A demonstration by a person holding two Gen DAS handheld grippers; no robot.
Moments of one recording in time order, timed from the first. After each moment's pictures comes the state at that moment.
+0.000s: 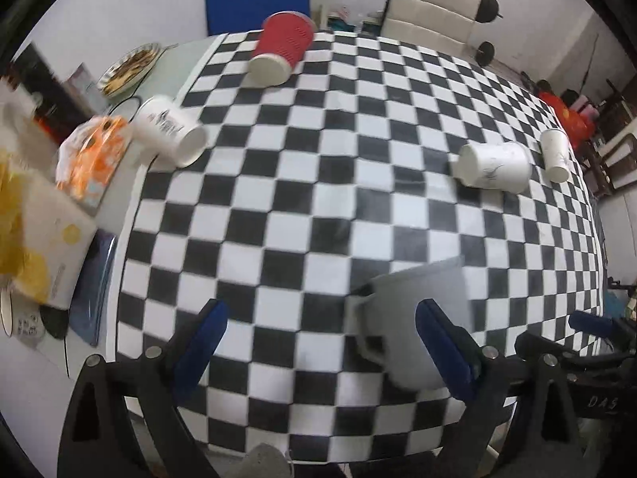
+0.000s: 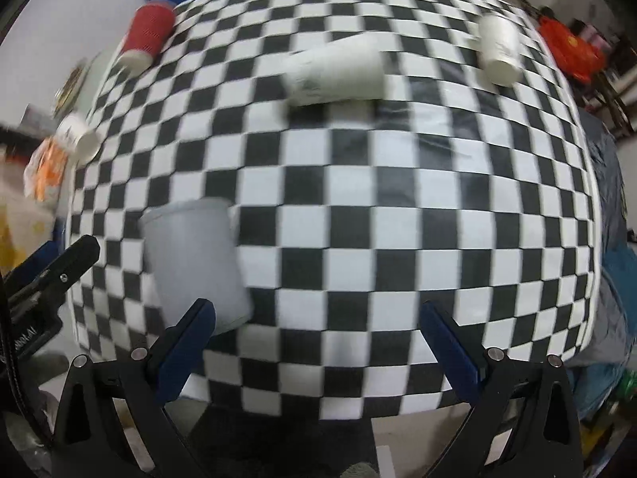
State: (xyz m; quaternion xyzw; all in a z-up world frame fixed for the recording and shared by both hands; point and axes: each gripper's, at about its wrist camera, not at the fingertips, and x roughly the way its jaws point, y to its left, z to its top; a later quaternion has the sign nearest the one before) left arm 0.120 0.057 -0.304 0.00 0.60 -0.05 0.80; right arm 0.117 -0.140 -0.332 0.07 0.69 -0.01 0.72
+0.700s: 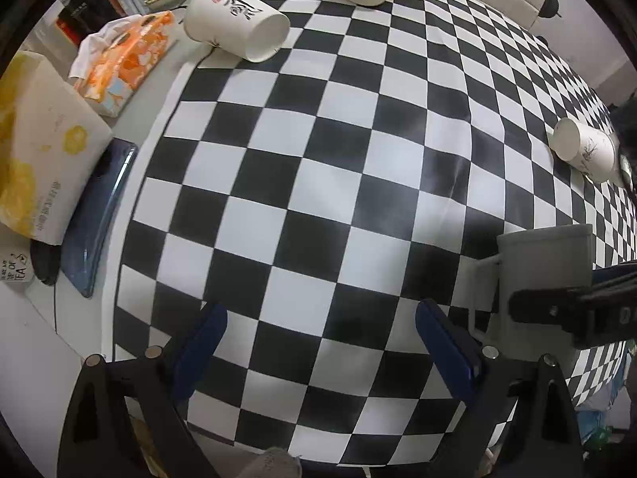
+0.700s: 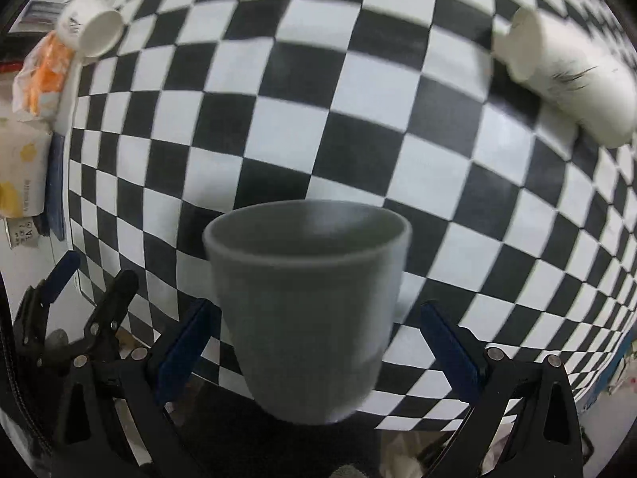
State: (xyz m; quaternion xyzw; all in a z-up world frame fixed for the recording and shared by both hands) left arm 0.104 0.116 -0.369 -0.02 0.66 0.02 0.75; right arm 0.191 -0.048 -0.427 0.02 0.81 0.10 0.58
